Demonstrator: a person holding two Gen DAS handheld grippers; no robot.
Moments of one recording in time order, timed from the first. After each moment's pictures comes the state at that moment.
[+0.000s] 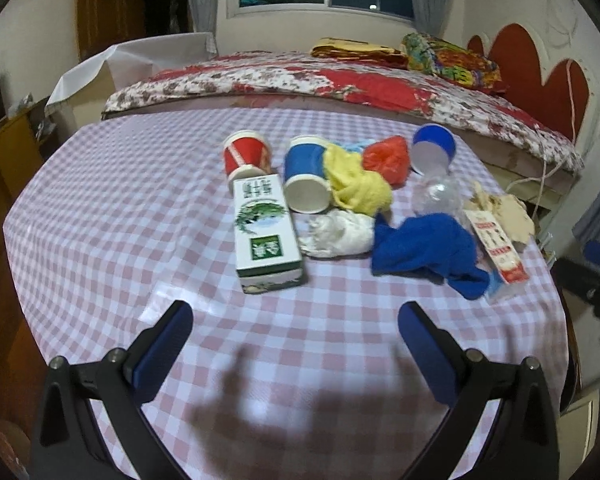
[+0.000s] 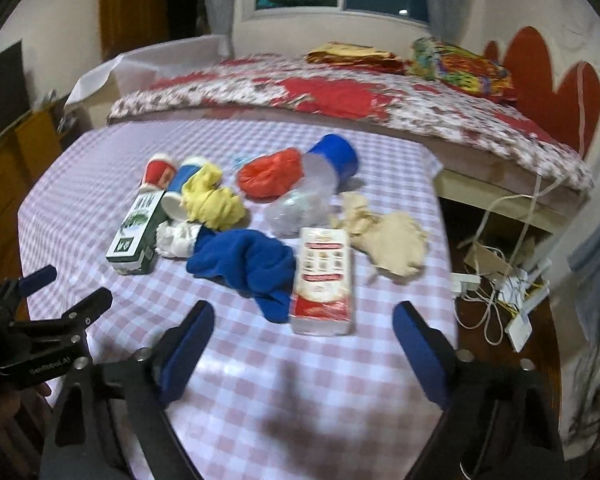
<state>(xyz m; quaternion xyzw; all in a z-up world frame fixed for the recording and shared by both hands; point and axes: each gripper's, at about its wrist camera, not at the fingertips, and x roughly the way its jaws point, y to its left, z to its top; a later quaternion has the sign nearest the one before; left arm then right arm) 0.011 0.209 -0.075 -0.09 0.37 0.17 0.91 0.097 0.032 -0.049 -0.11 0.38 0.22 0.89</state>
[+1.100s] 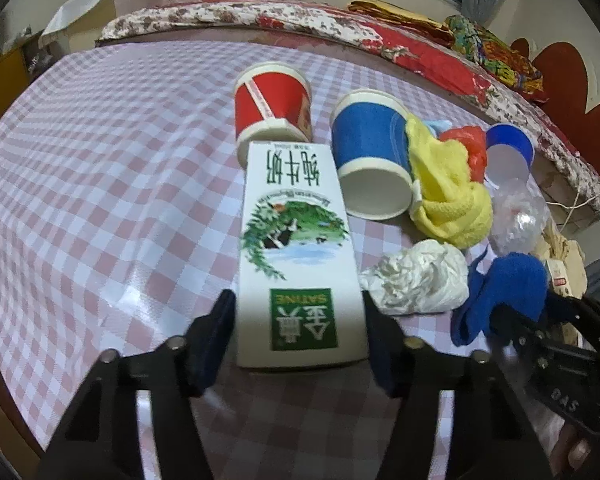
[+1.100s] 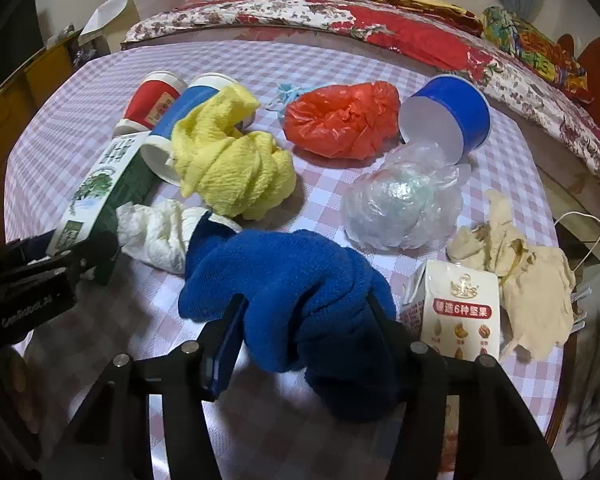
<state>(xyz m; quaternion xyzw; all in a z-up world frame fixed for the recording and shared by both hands) 0.092 0.283 -0.128 -0.18 0.44 0.16 0.87 0.196 0.131 -0.134 -0.17 0.47 0.26 0.83</state>
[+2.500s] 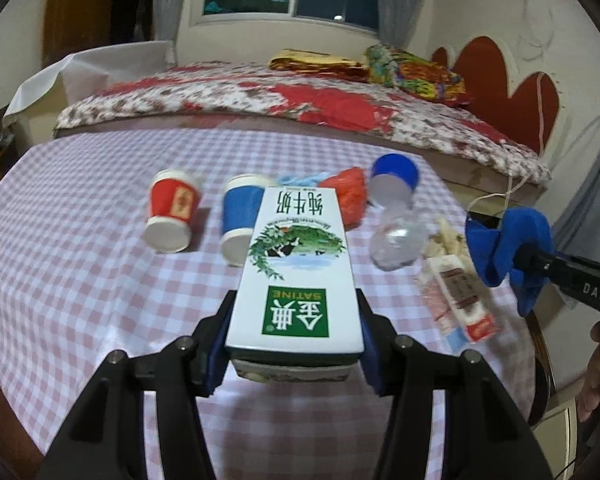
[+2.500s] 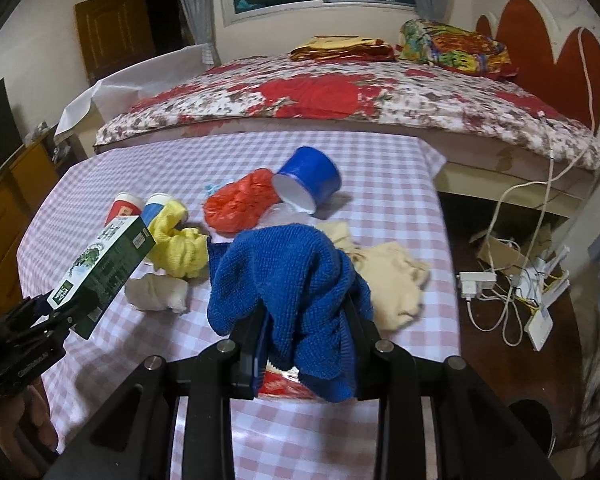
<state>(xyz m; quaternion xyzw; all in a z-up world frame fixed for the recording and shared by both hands) 0.065 0.208 -0.058 -0.10 0.34 0.08 0.93 0.163 -0.005 -0.045 -0.04 0.38 0.20 0.90</state>
